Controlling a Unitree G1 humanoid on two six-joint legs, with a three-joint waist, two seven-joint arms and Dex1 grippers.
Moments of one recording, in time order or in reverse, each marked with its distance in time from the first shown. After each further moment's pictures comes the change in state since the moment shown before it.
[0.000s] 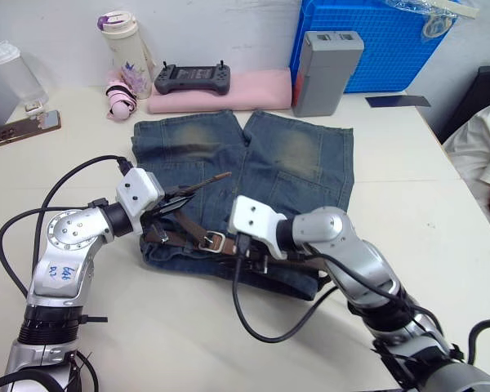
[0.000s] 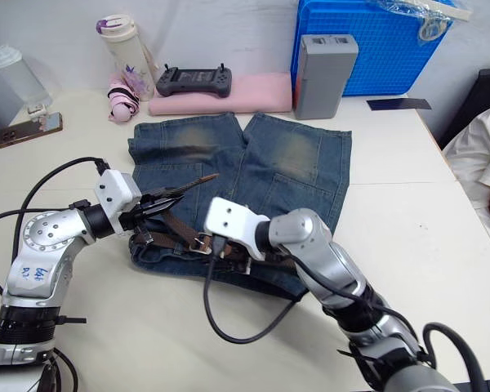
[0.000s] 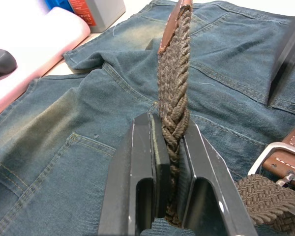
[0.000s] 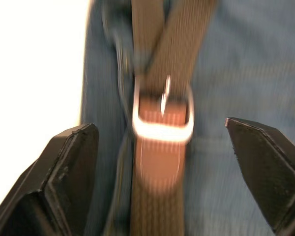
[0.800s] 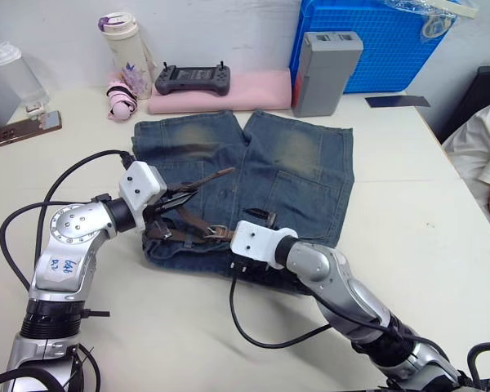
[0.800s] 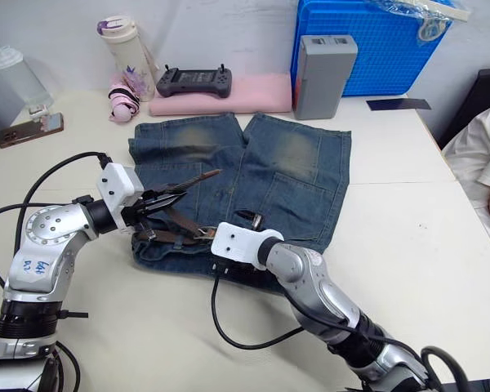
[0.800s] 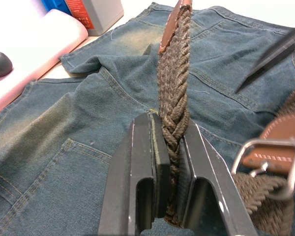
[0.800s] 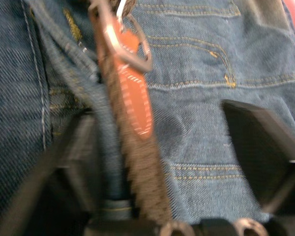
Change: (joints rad) left arm -0.033 0.000 -0.014 0.001 -0.014 0.040 -0.003; right arm 0.160 0.007 0.134 0.006 -0.330 -0.221 -0.421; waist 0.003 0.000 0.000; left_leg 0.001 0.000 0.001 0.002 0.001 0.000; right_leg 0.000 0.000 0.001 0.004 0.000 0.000
